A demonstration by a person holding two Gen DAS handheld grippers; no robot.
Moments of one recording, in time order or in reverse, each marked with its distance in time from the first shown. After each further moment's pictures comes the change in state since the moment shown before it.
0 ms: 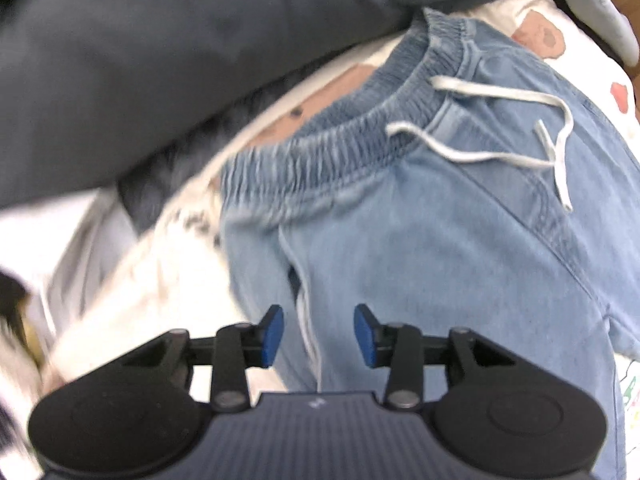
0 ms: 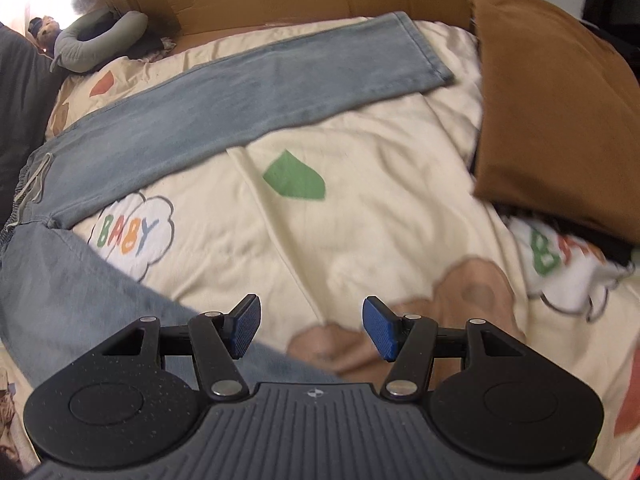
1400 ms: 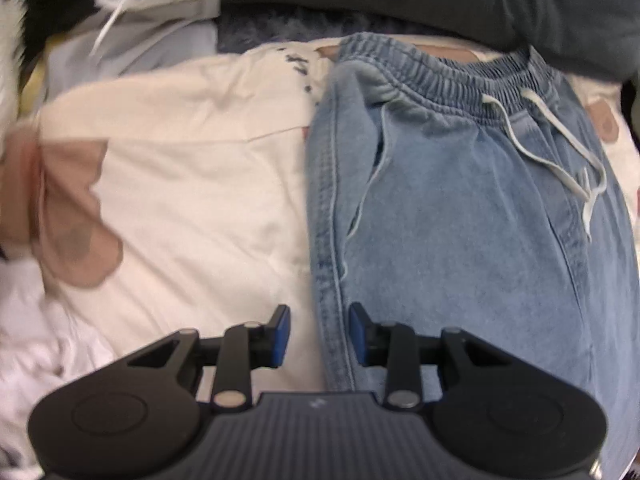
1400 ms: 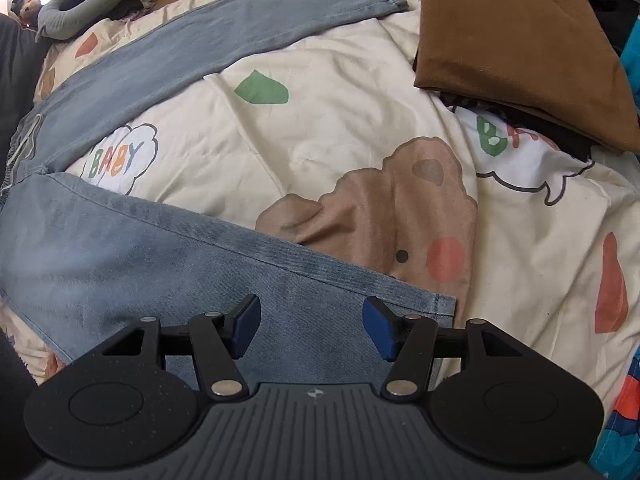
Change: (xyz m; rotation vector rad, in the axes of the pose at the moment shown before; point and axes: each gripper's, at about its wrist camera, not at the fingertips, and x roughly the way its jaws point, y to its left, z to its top) left arm 0.027 0.057 -0.112 -0.444 -0.014 -0.143; right arm -0.033 -0.020 -0.061 0.023 0.150 -0.024
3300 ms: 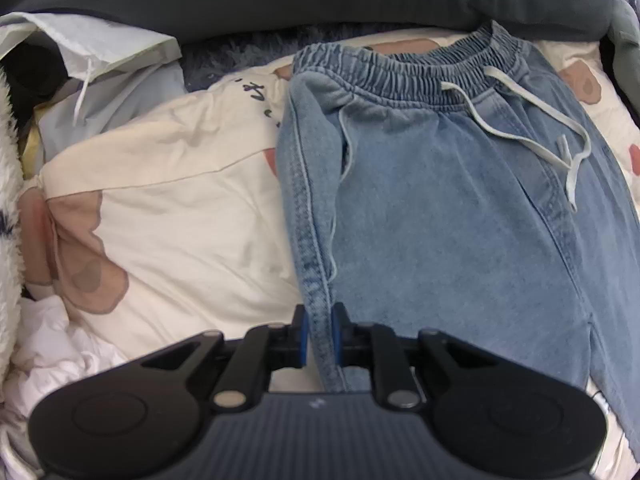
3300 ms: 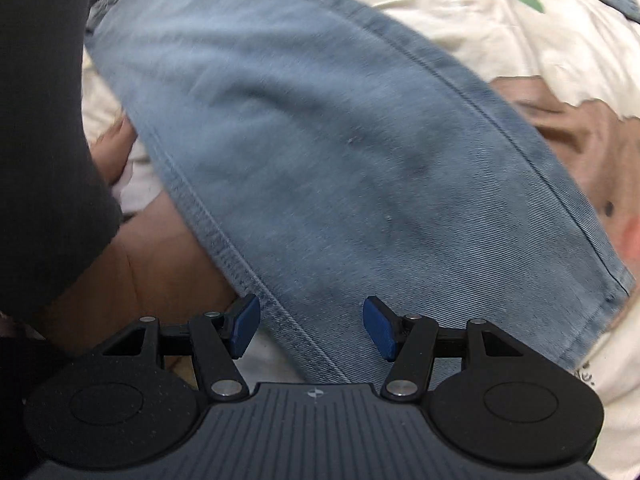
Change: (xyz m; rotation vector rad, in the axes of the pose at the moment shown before) left arm -0.030 -0.033 0.032 0.179 0.021 0.060; right arm 0.053 0.078 -0.100 -0.585 0.248 0.224
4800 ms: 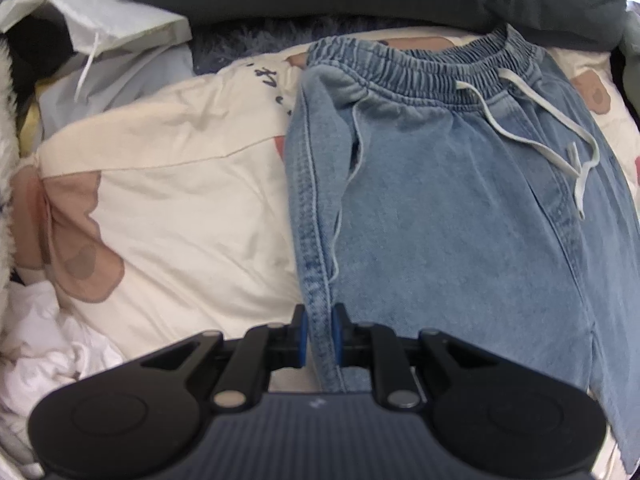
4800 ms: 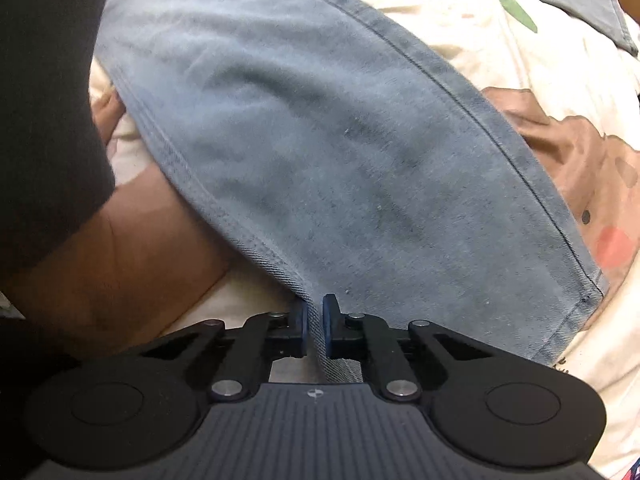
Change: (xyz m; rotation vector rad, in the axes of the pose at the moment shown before) left arm 0.012 0.021 -0.005 -0.032 0.016 -0.035; right arm -0.012 0.017 -0.019 -0.041 -0.017 -0.112
